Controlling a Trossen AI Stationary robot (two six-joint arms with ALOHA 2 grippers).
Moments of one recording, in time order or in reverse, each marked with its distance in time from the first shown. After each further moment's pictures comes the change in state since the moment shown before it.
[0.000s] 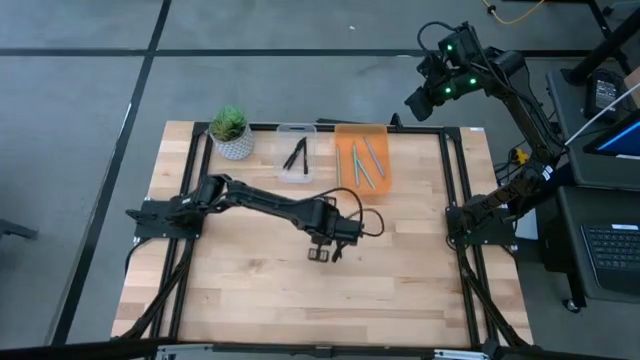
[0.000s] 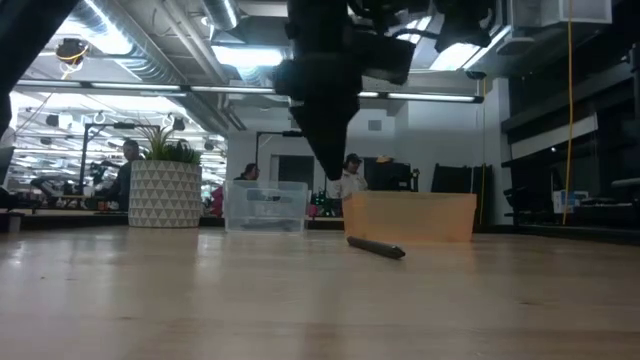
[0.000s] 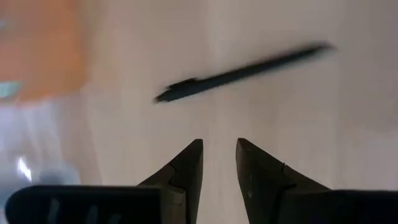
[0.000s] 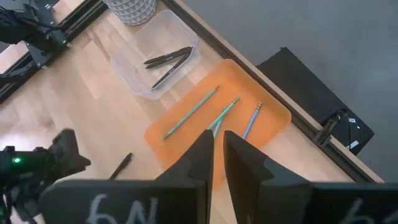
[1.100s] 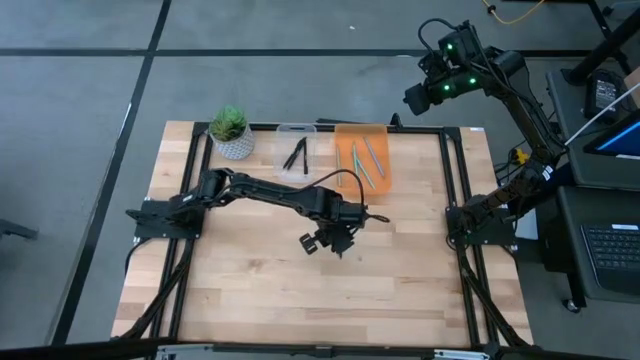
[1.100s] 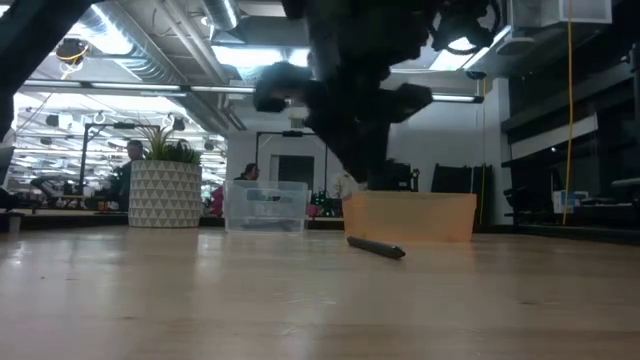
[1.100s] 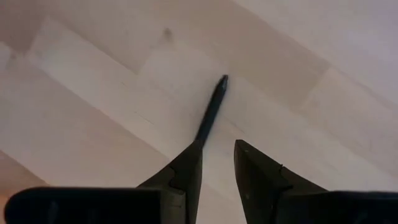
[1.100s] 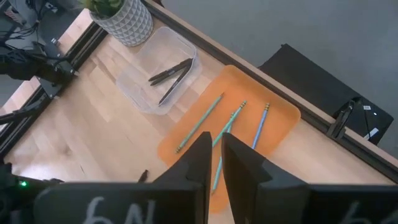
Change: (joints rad) left arm 0.078 0.005 -0.017 0.157 0.387 0.945; right arm 0.000 -0.001 0.000 0.029 -0.002 0.162
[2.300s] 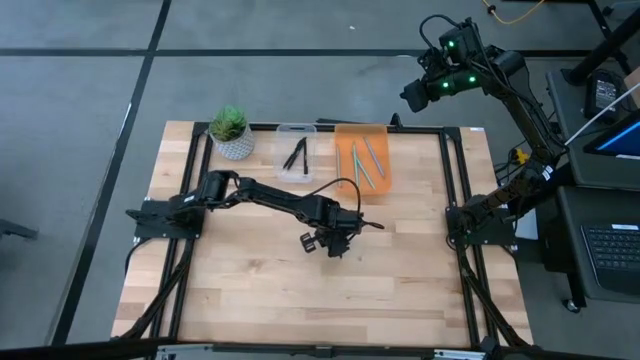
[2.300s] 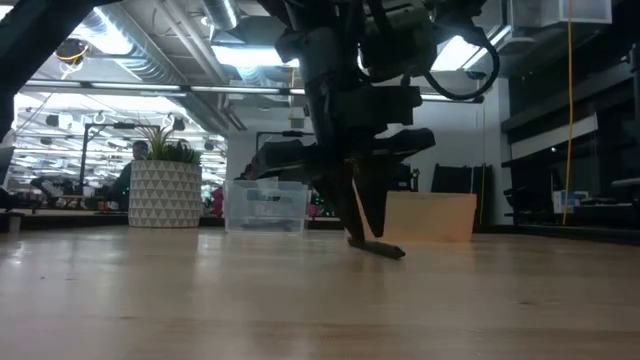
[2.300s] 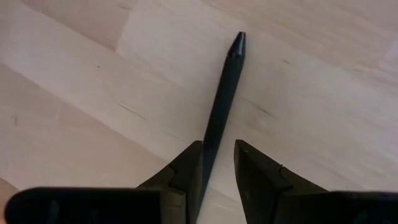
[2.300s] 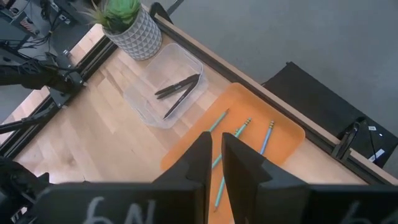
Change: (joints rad) left arm 0.001 0.032 -0.164 0.211 -0.119 0.132; right arm 0.000 0.000 0.000 0.069 -0.018 -0.009
